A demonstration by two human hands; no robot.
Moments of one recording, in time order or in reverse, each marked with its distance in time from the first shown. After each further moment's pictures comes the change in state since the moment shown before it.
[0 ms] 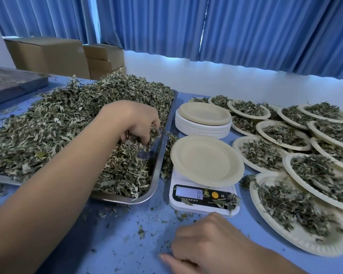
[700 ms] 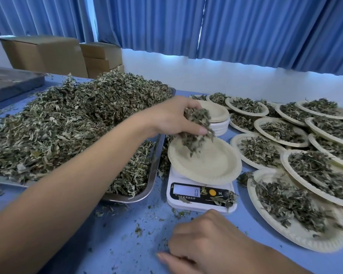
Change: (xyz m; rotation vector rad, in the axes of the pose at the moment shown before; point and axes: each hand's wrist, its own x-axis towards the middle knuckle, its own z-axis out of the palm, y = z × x) left_hand -0.009 0.060 0.010 -0.730 0.228 0.393; right_hand -0.002 -0.001 0.000 -0.019 0.035 -0.009
